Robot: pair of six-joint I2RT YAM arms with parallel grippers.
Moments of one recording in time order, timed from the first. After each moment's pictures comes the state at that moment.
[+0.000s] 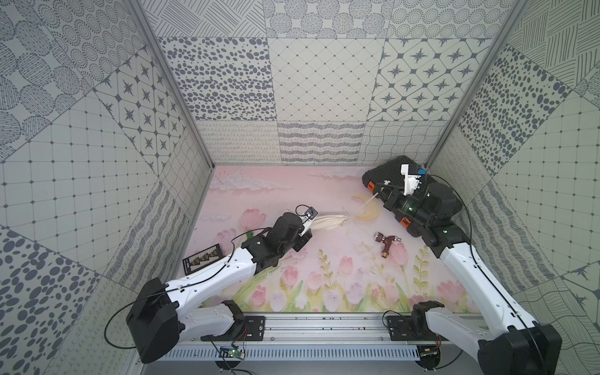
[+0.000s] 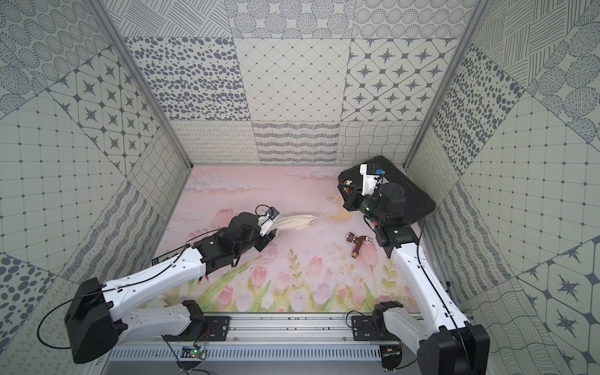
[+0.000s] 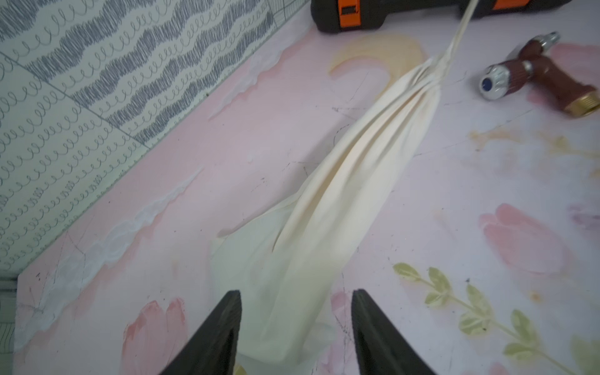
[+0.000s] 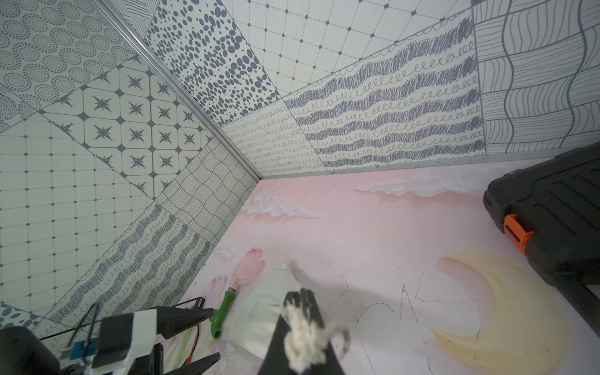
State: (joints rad) left arm -0.76 1.19 0.84 -0.22 -0.24 0.24; right arm 0.17 1.04 0.89 -0.01 -0.49 0.46
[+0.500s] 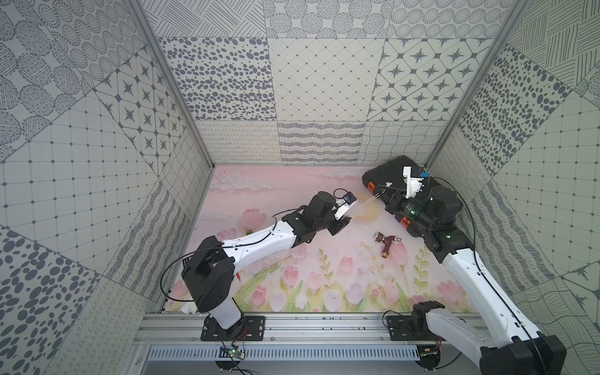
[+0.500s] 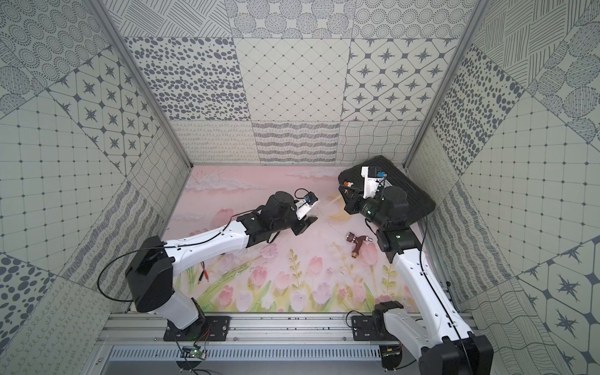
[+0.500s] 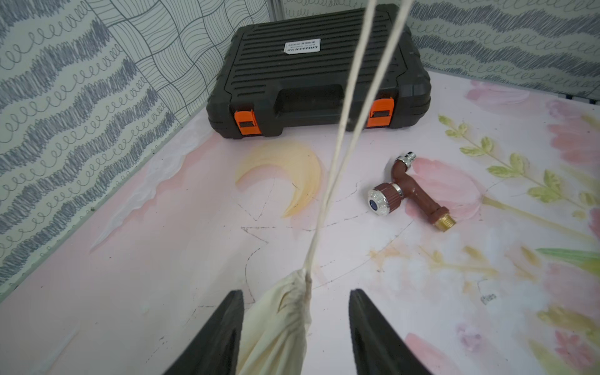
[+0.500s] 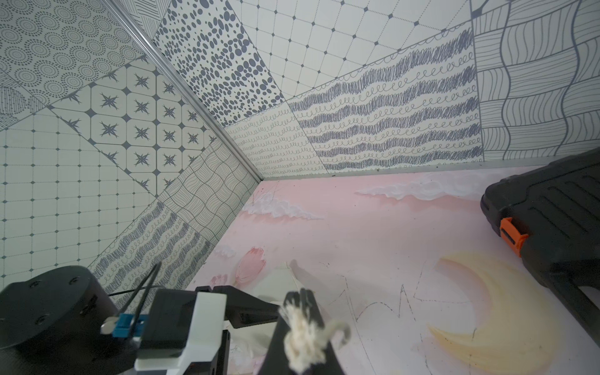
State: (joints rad) left arm -0.82 1.69 1.25 -0.07 0.03 0.24; right arm 0.18 0.99 0.88 -0.03 -0.49 0.45
